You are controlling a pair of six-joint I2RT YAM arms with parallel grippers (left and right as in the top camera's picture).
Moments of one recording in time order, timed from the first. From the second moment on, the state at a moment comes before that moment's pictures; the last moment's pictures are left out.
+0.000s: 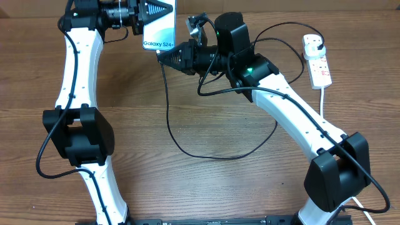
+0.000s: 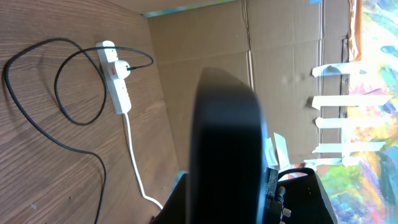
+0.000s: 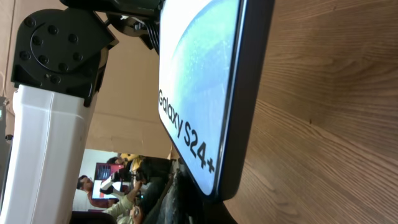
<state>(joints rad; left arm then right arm) 0.04 2.21 2.18 -0.63 1.42 -0.73 0.52 1.85 1.58 -0.10 -0.82 0.95</state>
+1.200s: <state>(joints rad) 0.03 2.21 2.18 -0.63 1.40 -0.73 0.42 1.85 1.58 -0.13 -0.87 0.94</state>
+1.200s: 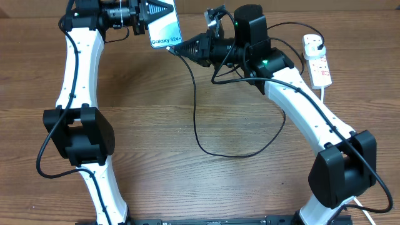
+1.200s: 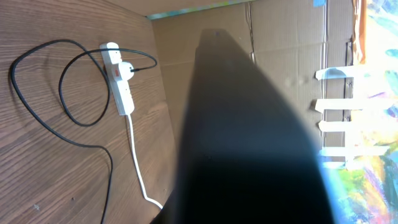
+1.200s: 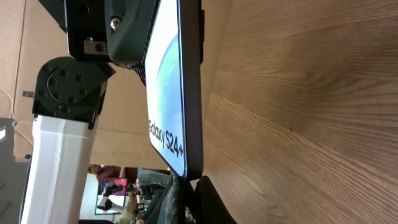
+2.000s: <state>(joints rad) 0.05 2.21 2.18 -0.64 1.32 -0.78 0.44 1.89 1.58 -0.57 -0.57 0.58</state>
